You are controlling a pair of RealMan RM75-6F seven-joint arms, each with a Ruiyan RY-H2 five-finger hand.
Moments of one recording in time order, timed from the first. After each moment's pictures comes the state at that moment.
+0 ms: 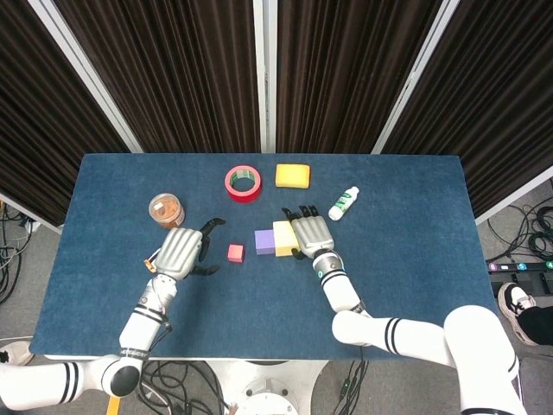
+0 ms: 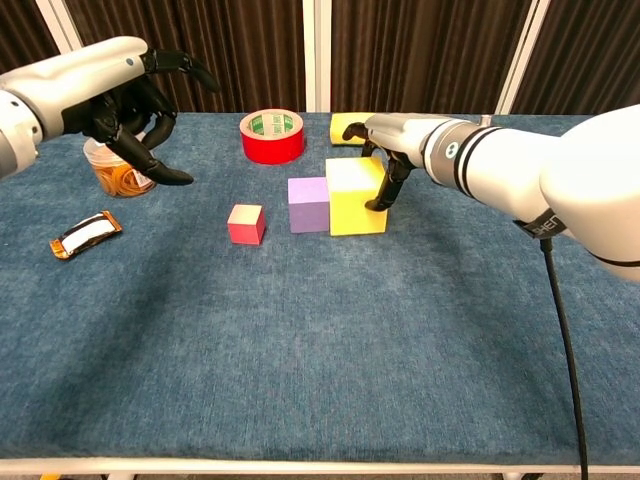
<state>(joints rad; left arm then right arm) -0.64 -1.55 -0.20 -1.72 1.09 1.20 0.36 1.06 -1.77 0.26 -1.30 -0.48 0.89 -0.68</state>
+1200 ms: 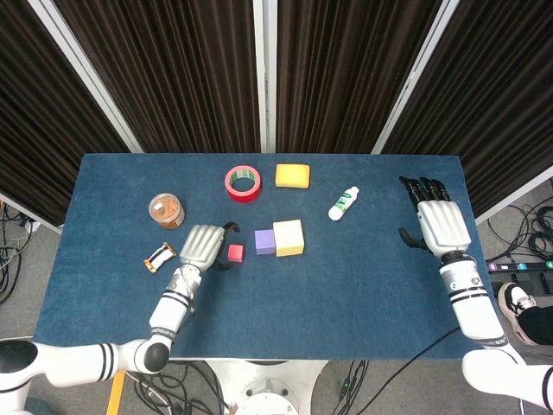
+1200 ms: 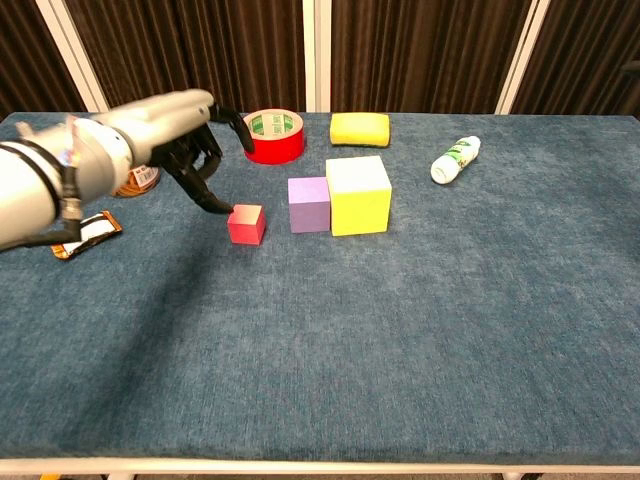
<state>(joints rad) -0.78 -1.72 -0.27 -1.51 0.84 1.06 0.52 0.63 -1.07 0.18 -1.81 -0.95 1.13 -0.26</state>
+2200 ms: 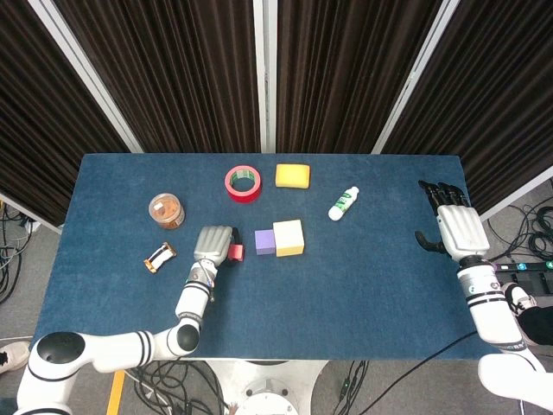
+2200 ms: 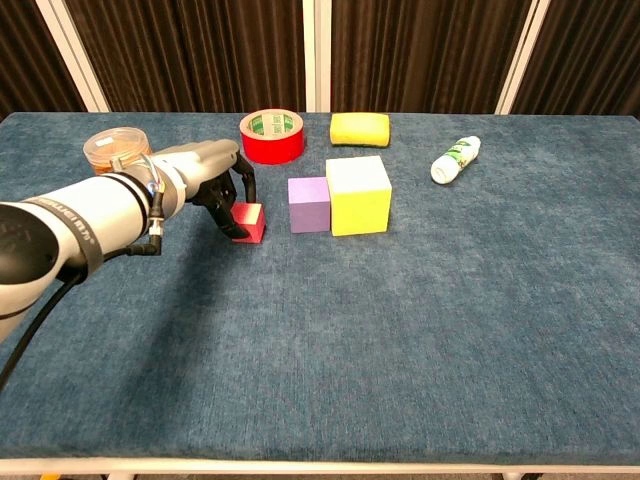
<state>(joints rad) -0.91 -1.90 -0.32 -1.25 0.58 0.99 0.64 0.56 -1.06 0.20 -1.74 -1.00 1.08 -0.15</state>
